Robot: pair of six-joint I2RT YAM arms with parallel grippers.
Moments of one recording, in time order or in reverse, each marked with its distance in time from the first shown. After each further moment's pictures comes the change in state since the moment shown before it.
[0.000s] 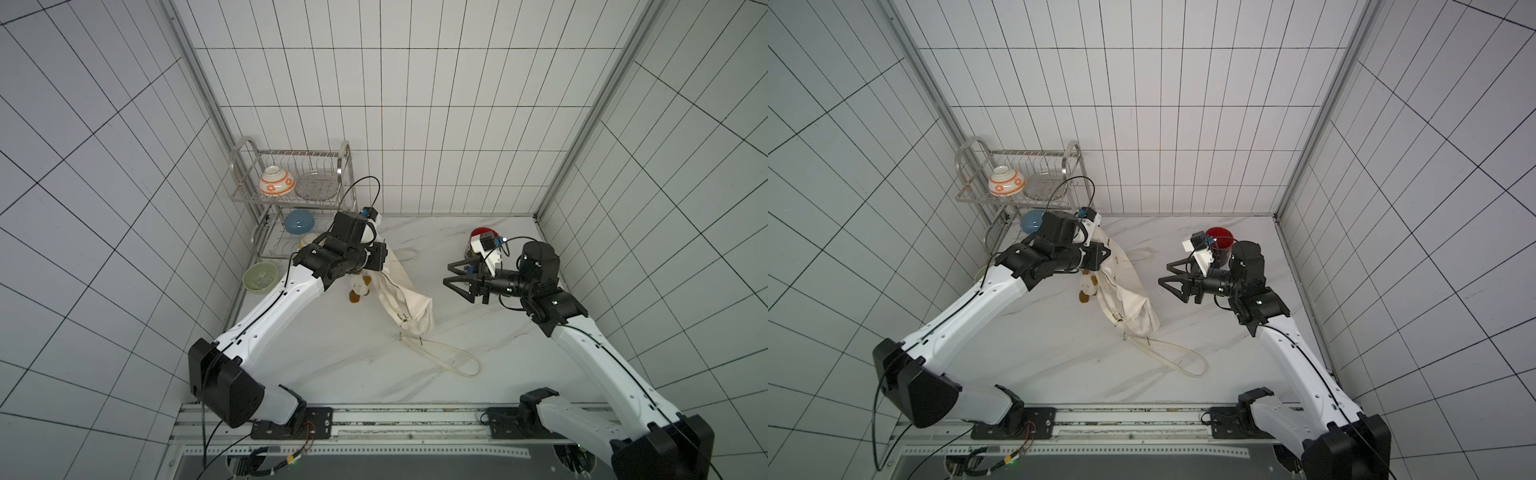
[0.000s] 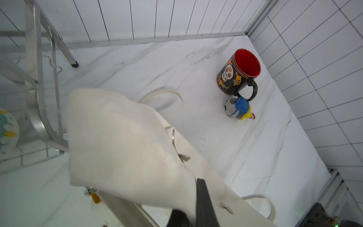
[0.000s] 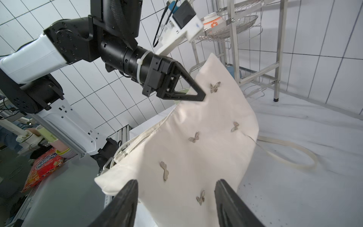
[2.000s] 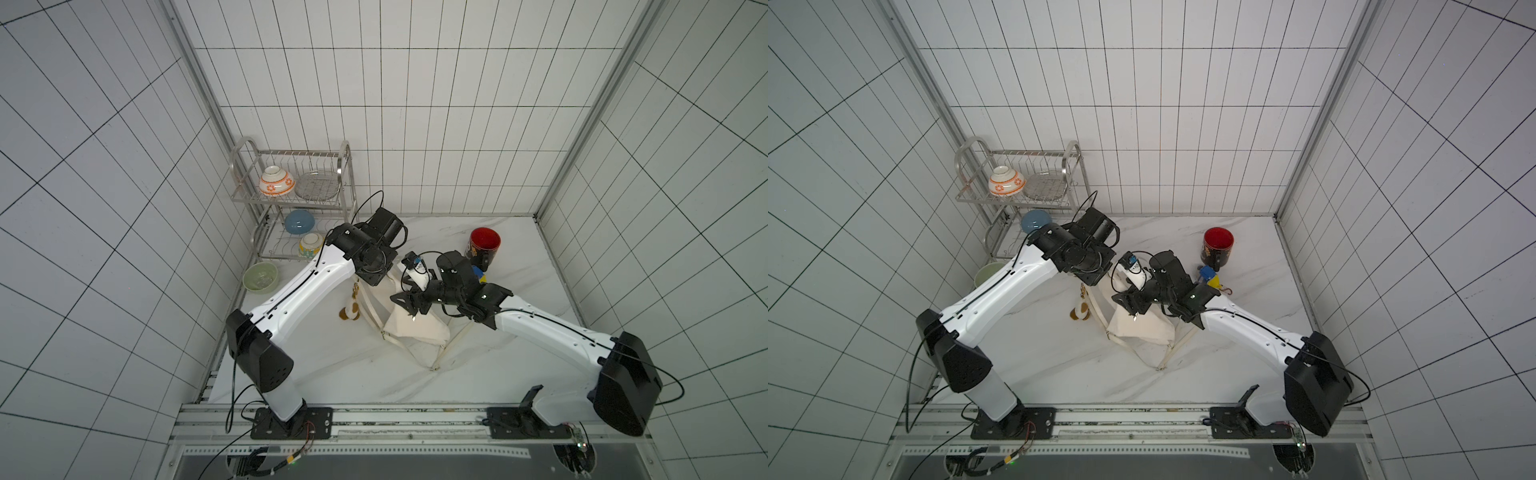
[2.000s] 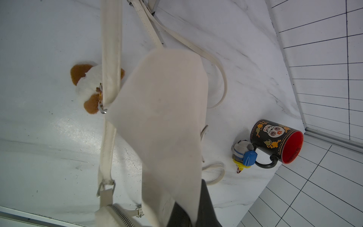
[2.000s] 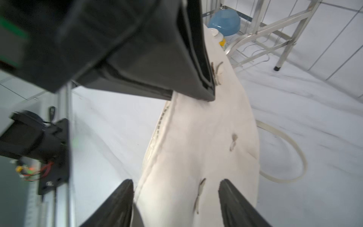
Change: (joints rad) left arm -0.151 0.248 0.361 -0.519 -0.285 -1.292; right arm 0.491 0.368 0.113 -0.022 0.690 -0.164
